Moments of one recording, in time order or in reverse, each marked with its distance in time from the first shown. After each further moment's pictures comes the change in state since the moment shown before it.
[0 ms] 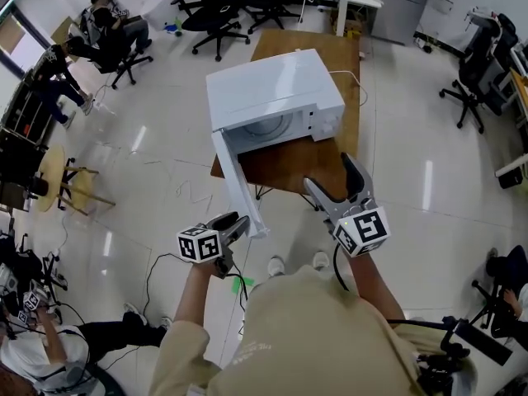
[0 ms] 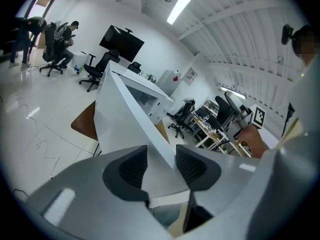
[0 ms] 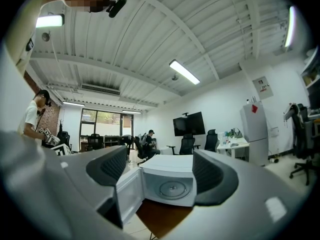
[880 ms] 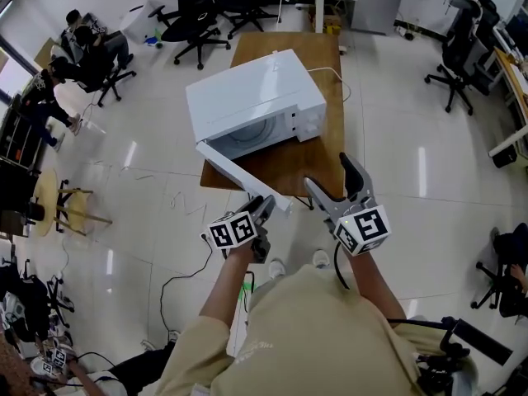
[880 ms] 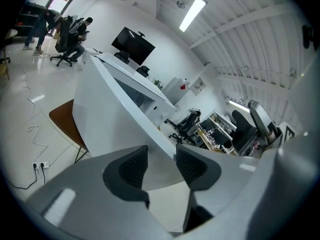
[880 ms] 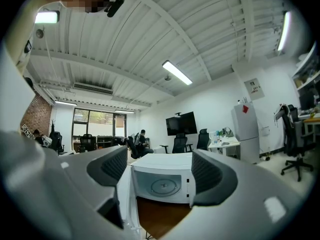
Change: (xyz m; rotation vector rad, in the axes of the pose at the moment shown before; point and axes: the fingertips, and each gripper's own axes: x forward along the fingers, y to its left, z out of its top) left arm 0.105 -0.037 0.030 -0.154 -0.077 0.072; right arm -0.017 -0.031 0.009 0.013 0.004 -0.076
